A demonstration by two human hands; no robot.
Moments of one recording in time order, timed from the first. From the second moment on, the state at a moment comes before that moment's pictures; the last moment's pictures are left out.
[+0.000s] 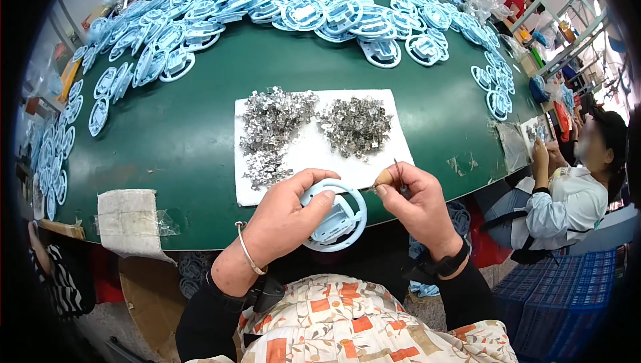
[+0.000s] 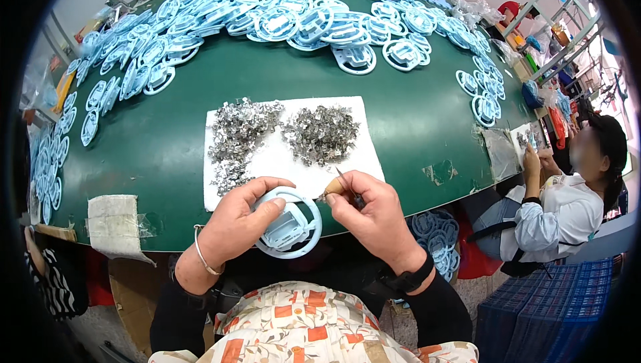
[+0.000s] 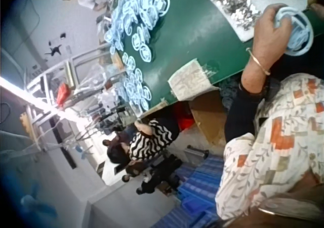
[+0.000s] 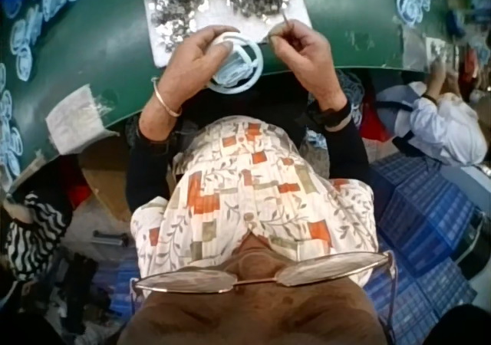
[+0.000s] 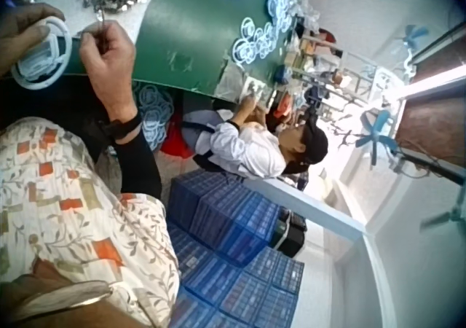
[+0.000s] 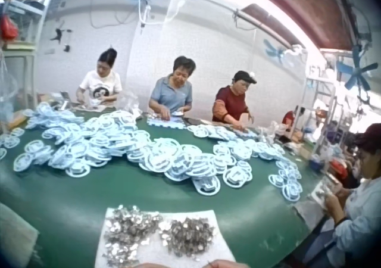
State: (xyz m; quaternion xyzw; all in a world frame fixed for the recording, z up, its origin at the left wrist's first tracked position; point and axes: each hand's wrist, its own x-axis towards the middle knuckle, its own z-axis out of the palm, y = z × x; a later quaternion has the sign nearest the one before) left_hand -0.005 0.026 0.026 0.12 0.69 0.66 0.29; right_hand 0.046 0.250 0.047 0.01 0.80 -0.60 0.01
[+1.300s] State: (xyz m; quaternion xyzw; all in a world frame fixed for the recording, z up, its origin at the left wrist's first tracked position) left_hand 0.000 0.037 -0.009 0.02 0.59 0.76 0.26; right_hand 0.050 0.225 0.024 -0.11 0.91 -0.36 -0.16
